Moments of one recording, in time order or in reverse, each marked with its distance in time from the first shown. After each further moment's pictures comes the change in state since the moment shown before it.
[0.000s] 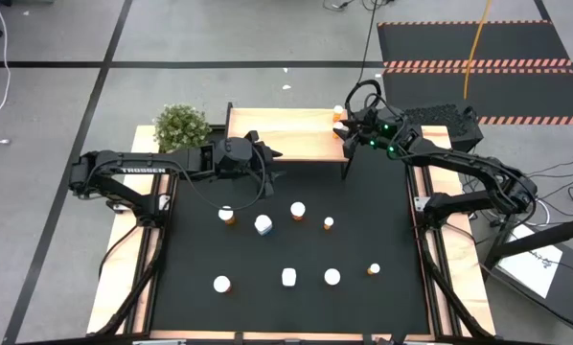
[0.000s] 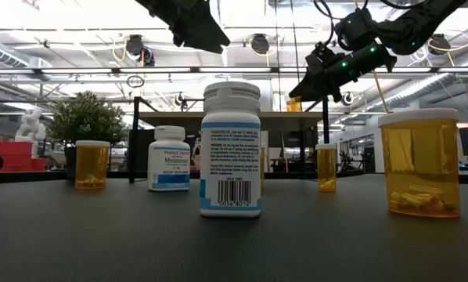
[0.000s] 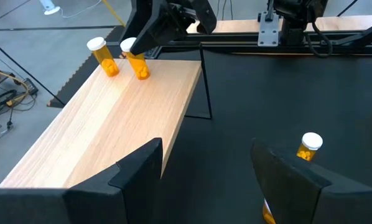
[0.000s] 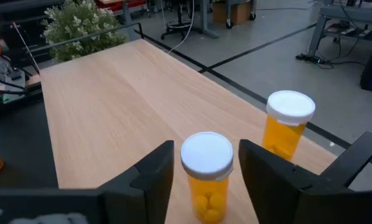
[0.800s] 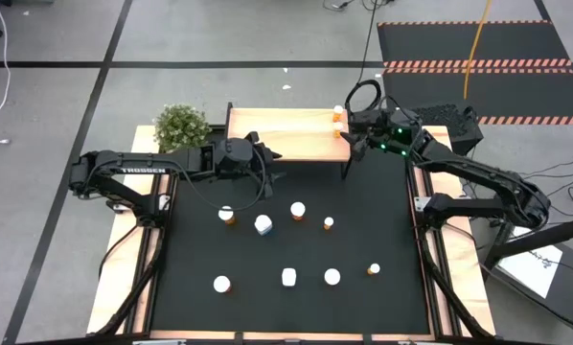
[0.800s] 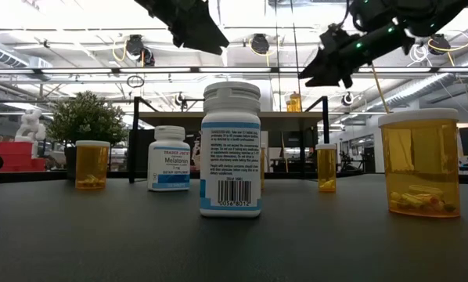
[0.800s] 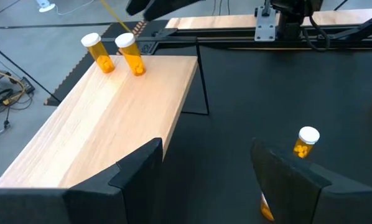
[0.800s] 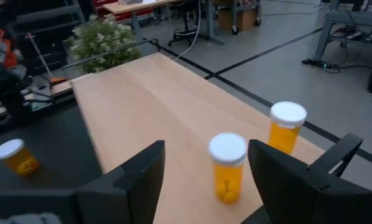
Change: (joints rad) left arm -0.008 0.000 0.000 -0.017 0.010 0.006; right arm 0.040 -0.196 0.001 -0.170 0.004 0.033
